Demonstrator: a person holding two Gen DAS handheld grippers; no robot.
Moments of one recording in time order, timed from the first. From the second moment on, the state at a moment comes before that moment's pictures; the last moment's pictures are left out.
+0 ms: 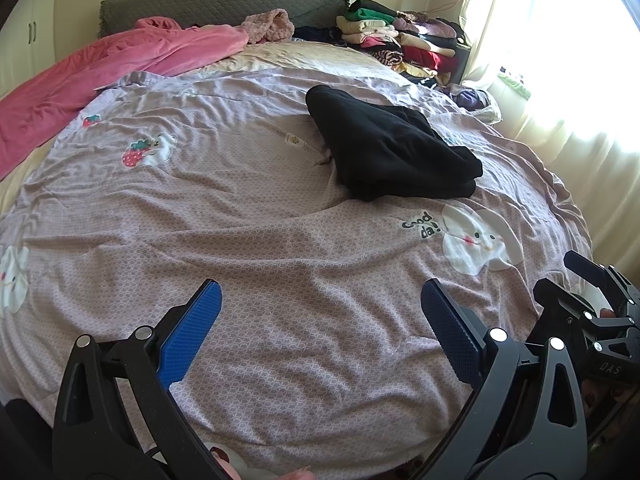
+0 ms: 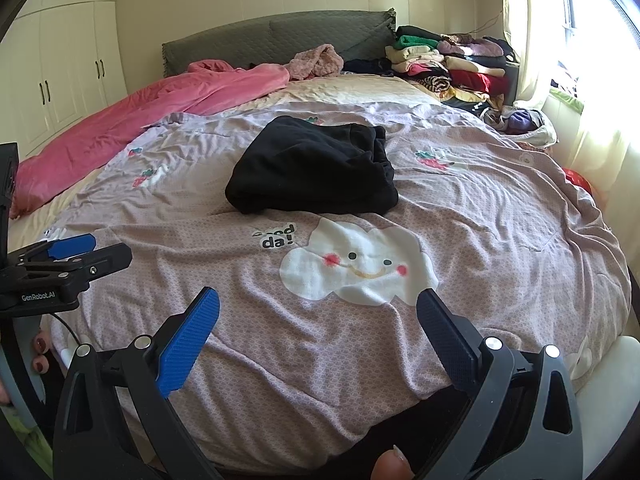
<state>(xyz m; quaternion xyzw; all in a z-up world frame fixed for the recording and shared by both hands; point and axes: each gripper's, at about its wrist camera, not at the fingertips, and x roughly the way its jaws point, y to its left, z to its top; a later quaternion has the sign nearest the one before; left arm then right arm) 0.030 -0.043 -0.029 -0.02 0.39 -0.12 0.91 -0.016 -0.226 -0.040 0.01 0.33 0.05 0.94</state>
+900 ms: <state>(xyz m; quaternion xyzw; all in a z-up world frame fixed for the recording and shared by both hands) 0.034 -0.042 -0.033 0.00 0.40 -0.10 0.91 -0.020 -0.236 -0.038 0.03 0.34 0.03 0.94</state>
